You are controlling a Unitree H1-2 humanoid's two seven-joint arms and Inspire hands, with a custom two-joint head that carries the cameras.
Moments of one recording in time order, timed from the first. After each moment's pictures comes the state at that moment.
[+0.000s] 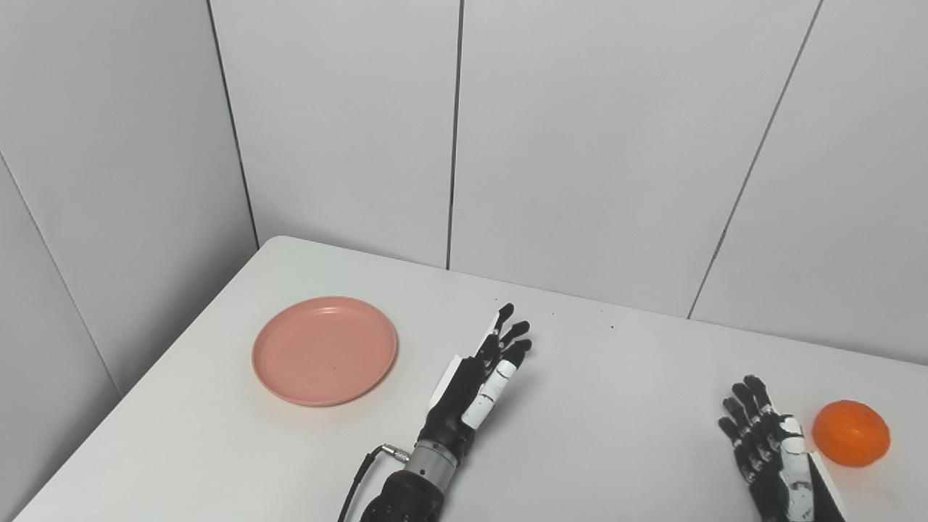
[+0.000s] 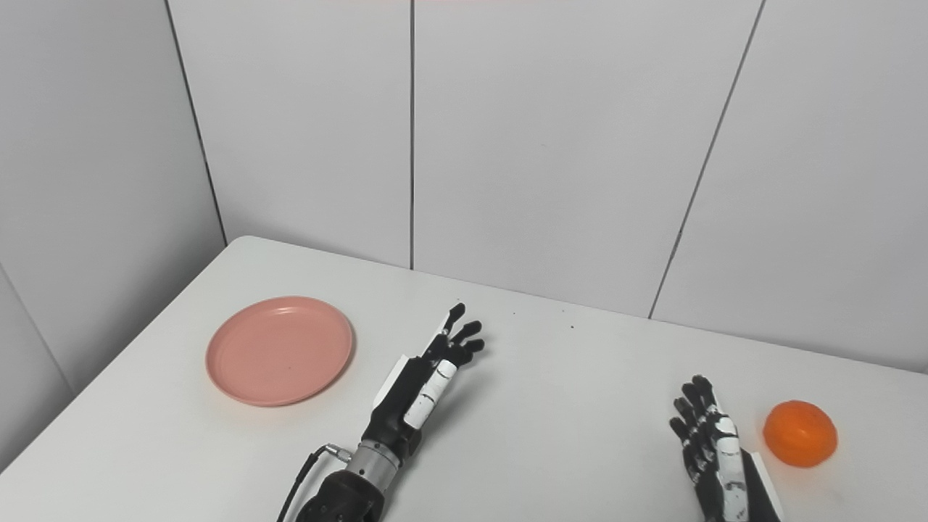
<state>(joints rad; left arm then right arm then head) -0.26 0.00 -0.12 0.20 0.04 -0.19 -0.11 -0.21 -0.15 -0.07 0.21 0.29 -0.10 0.30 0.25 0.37</state>
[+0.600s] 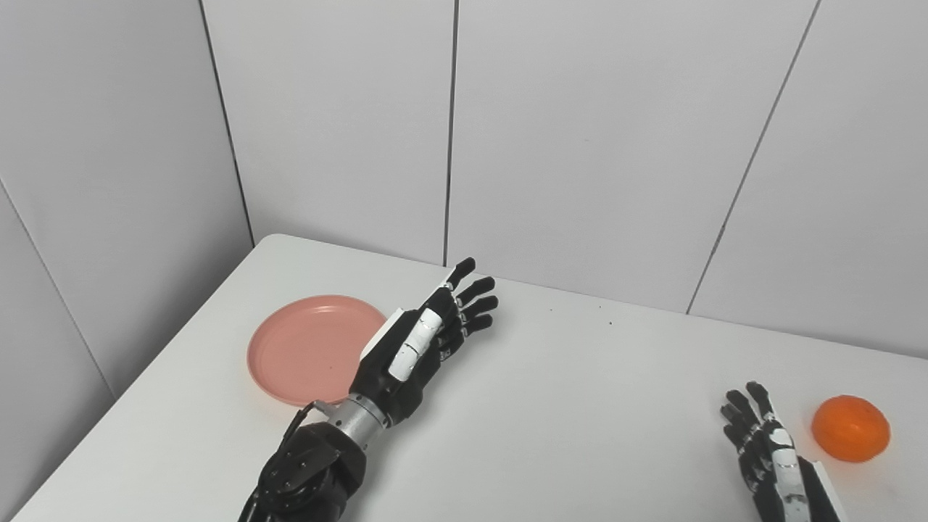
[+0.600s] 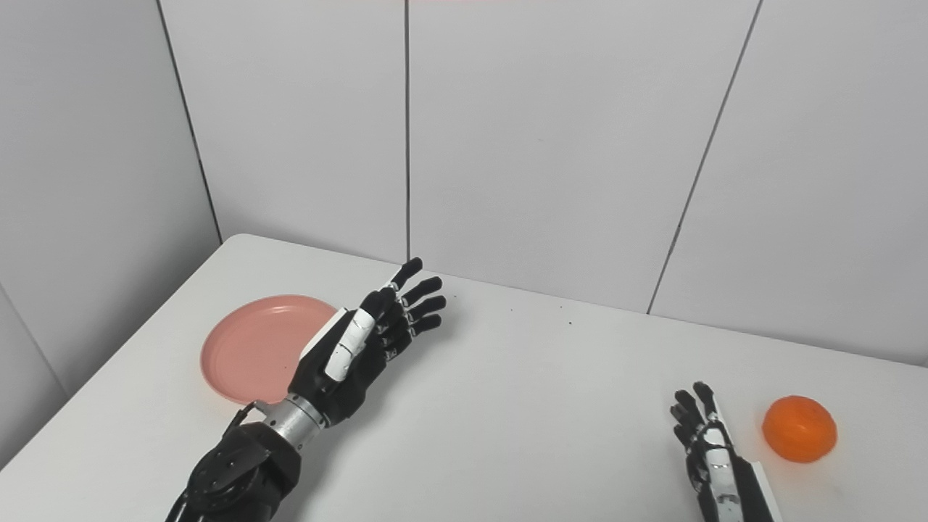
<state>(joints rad) -0.24 0.17 0.06 -0.16 -0.32 0.18 -0.26 -0.17 -0.13 -0.07 0.13 0.22 -0.10 0.25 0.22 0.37</state>
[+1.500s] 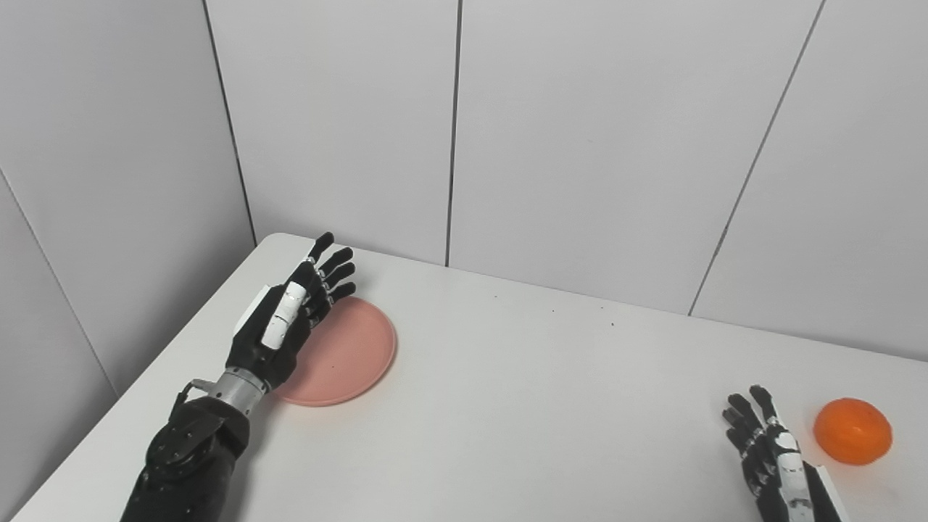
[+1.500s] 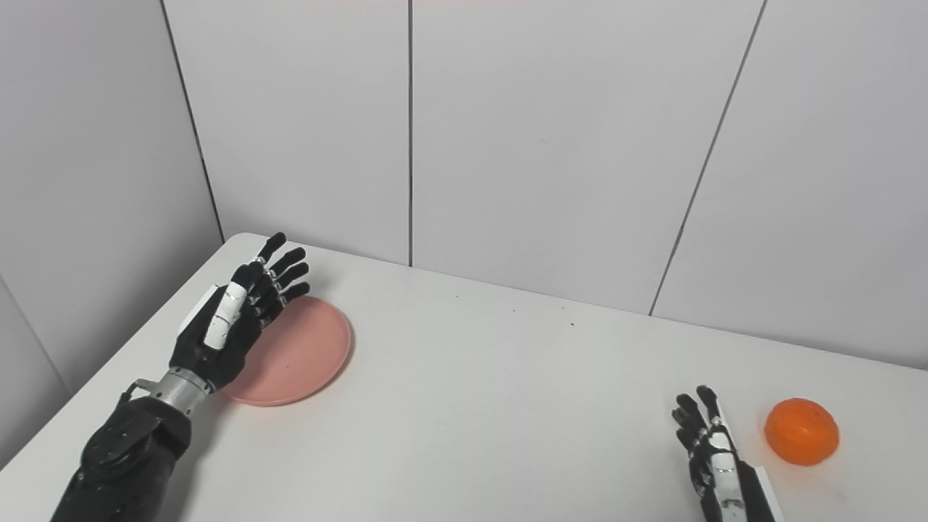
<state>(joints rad) -0.29 0.37 0.28 0.16 -0.39 -0.05 -0.35 -0.16 -0.14 -0.07 0.13 0.23 -0.10 0.26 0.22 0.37</state>
